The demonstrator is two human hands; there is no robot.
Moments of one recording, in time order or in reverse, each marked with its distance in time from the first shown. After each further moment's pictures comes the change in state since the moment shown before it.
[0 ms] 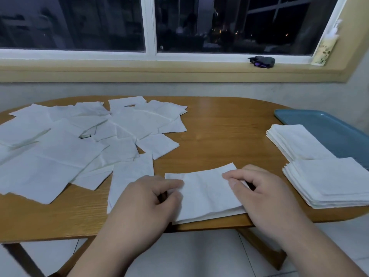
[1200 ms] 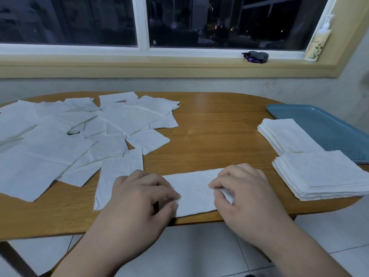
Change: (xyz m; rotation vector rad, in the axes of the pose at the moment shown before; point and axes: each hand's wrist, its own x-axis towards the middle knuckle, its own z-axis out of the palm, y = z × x) left_hand -0.002 -0.020 0.008 0.361 -0.062 0.278; right_hand -0.007 0.021 0.015 -0.439 0.020 -0.260
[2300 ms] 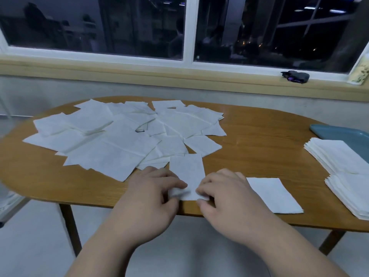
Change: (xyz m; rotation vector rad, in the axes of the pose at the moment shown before) left_hand -0.049 -0.061 -0.068 -0.063 0.093 -0.149; right_hand 0.029 -0.132 0.027 -0.085 -0.260 -0.235
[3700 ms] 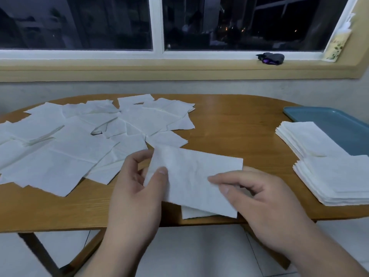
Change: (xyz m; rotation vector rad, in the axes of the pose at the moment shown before) left_hand 0.030 0.090 0.055 -0.821 0.337 -0.375; right_hand -0.058 0.076 -0.041 0.819 0.244 0.259
